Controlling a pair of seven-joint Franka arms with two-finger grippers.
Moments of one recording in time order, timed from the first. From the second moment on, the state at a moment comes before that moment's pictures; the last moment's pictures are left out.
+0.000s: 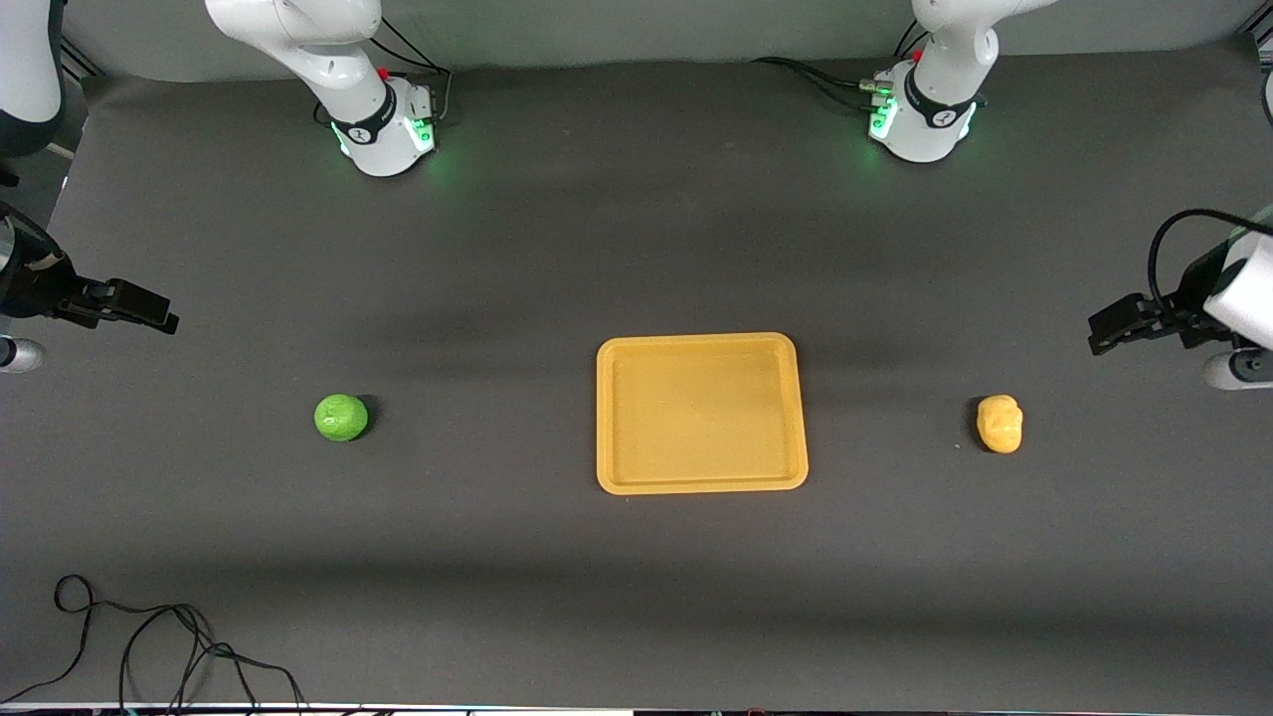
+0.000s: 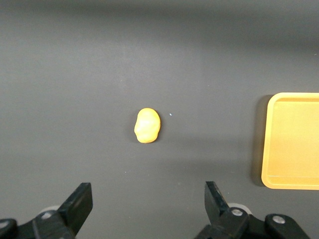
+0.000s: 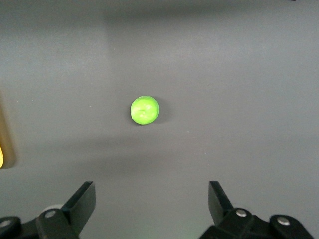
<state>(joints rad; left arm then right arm) 0.30 0.13 -0.34 -1.59 0.07 1.72 -0.09 -0.06 0.05 -0.01 -1.61 -0.02 1.60 0.05</state>
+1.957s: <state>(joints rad) 0.34 0.59 -0.29 -1.86 0.21 2.35 -0.09 -0.05 0.05 0.00 -1.61 -0.02 1.60 0.05</state>
